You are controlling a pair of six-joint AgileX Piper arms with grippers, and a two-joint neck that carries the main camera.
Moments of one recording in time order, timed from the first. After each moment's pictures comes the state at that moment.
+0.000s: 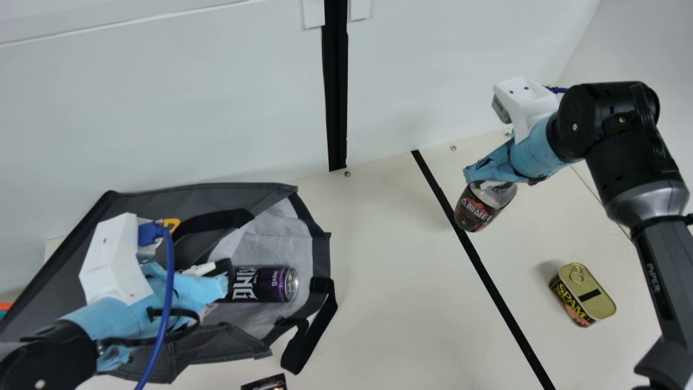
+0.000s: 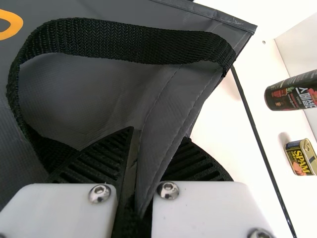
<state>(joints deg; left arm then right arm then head) -29.8 85.1 -71.7 -23.3 36.1 -8.2 -12.7 91.9 -96.7 -1.9 70.0 -11.7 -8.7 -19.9</state>
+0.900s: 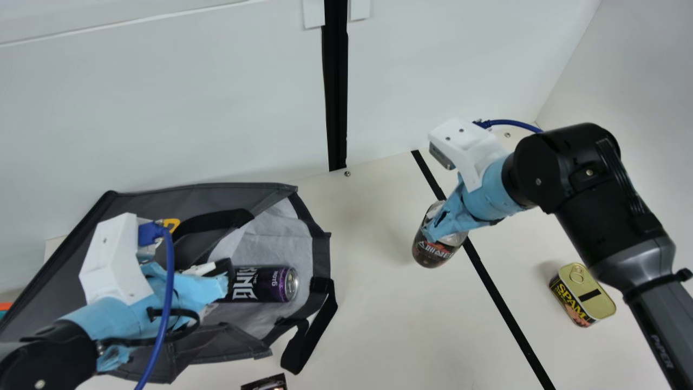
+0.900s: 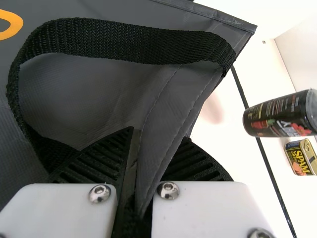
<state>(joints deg) -29.8 85.1 -71.7 -23.3 36.1 -8.2 -1.1 82.9 -86.1 1.2 69.9 -20.0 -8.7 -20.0</state>
